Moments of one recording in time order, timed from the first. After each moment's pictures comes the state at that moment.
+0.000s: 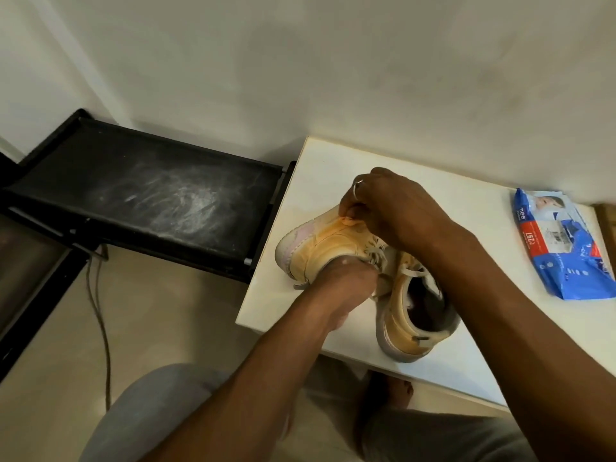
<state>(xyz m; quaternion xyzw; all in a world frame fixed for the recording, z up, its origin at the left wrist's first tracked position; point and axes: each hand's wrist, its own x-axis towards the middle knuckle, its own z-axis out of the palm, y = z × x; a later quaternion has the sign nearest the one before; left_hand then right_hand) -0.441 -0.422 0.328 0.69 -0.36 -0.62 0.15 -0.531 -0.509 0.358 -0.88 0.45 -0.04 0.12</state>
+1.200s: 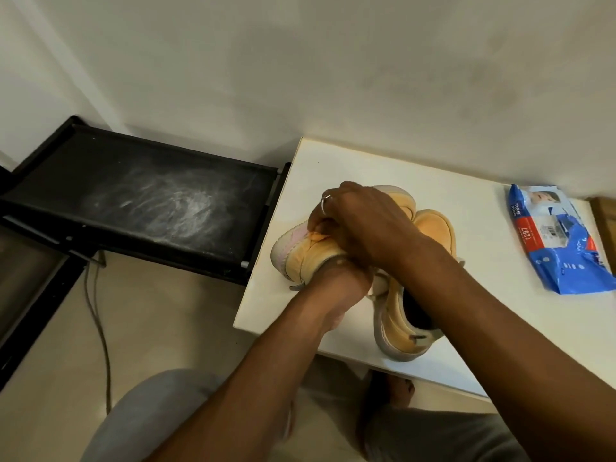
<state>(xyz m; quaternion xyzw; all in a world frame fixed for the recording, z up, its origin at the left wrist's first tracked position) -0.446 -0.428 0.328 0.70 -0.43 -0.57 0.05 -0.507 -0.490 0.349 -0.91 0.39 -0.07 0.10</state>
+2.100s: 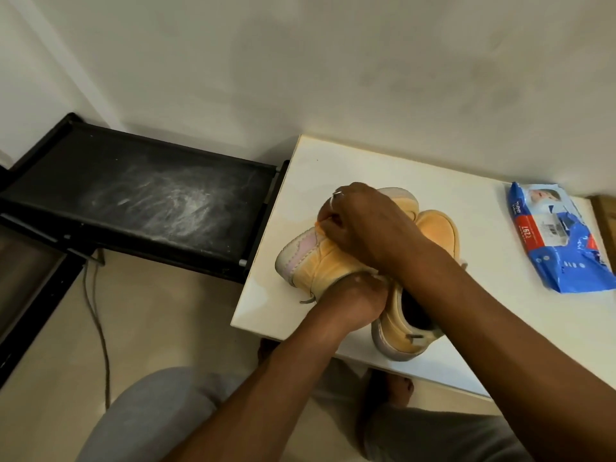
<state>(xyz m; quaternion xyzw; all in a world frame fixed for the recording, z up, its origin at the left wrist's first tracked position) -0.463 -0.417 0.319 0.63 -0.61 -0.48 -0.08 -0.512 -0.486 0.343 -0.88 0.45 -0.09 0.12</state>
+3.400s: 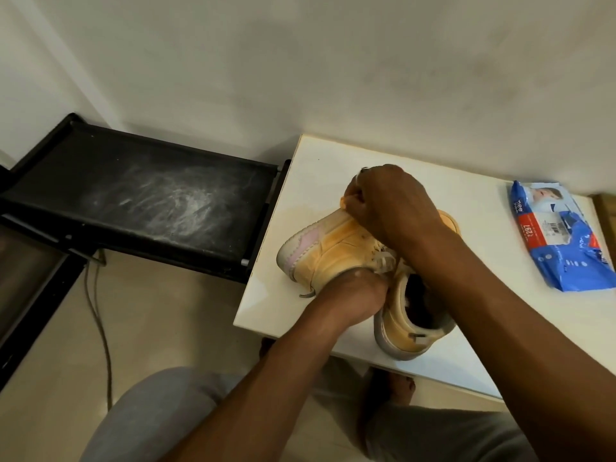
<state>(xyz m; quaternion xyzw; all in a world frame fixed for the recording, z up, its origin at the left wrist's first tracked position) -0.446 -0.409 0.334 0.63 -0.56 -0.53 0.02 -0.525 -0.508 0.345 -0.82 0.56 -0.10 0.07</state>
